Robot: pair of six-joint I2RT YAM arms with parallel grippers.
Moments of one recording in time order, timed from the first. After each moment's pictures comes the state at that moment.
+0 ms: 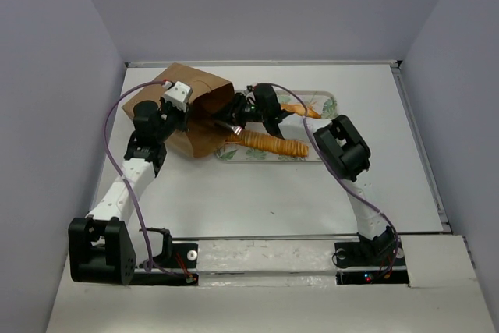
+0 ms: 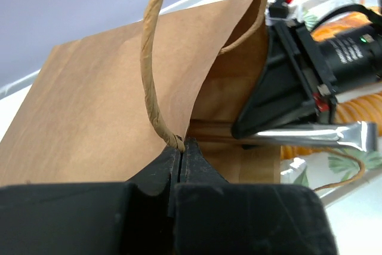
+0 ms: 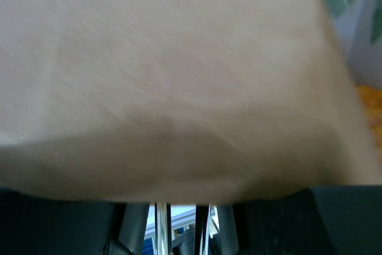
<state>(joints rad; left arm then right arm) -0.10 1.15 0.74 0.23 0.37 0.21 0.63 2.30 1.63 0.39 -0.60 1.41</state>
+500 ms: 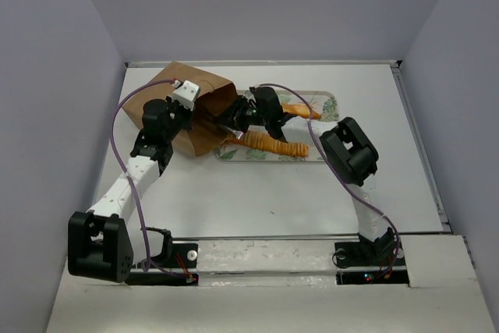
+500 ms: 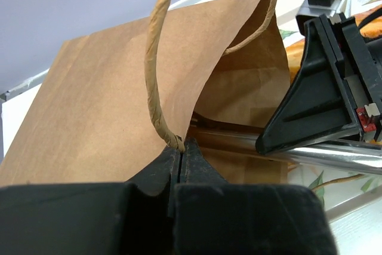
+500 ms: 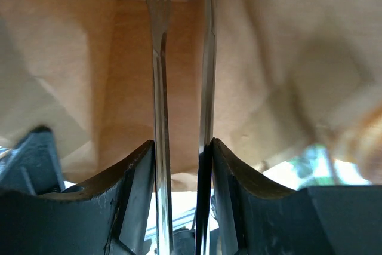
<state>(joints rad) -0.17 1.18 0.76 0.21 0.19 0.25 0.65 2.20 1.50 0.36 -0.53 1.34</state>
